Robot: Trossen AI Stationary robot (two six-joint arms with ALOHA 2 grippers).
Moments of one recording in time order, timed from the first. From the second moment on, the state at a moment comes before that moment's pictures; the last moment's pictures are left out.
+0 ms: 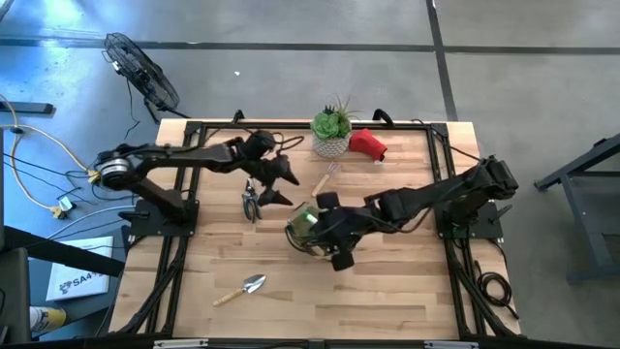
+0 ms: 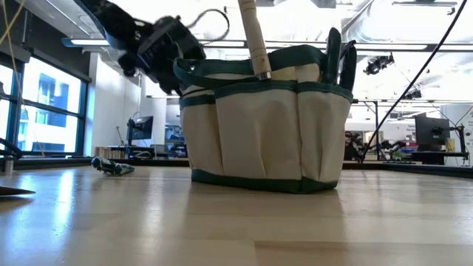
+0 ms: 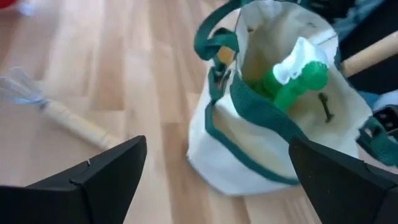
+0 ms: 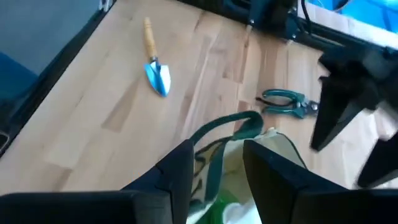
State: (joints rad) left arm 0.41 1.44 0.83 -0.06 0.67 0.16; right arm 0.29 1.67 1.49 -0.52 0.15 -0.08
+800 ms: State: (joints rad) left arm 0.41 1.29 0.83 -0.20 0.57 0.18; right arm 0.29 1.72 1.43 -0.57 0.15 0.07
